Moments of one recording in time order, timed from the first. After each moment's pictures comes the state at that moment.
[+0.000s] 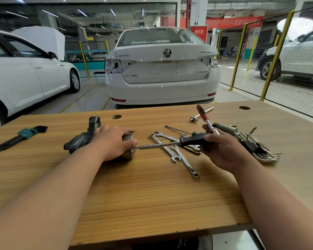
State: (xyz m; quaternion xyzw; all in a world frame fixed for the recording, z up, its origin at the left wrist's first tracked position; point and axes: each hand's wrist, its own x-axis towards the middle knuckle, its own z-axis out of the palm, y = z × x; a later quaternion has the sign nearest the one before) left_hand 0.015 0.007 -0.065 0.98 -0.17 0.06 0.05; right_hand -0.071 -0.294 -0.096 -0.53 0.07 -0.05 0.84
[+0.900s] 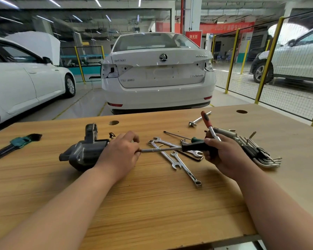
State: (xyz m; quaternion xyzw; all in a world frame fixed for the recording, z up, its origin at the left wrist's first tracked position) left_hand -0.009 -0.012 -0.084 0.91 -0.33 0.24 0.10; right_hand -0.071 -0.290 -0.093 -0.60 0.11 -0.10 0.78
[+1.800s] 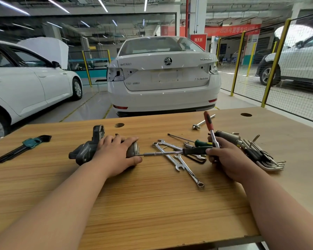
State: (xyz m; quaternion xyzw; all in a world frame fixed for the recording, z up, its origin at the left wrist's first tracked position) left_hand 0.015 0.012 -0.078 0.98 -0.18 0.08 0.01; right_hand -0.068 -0.298 -0.097 -0.72 0.10 -0.07 0.68
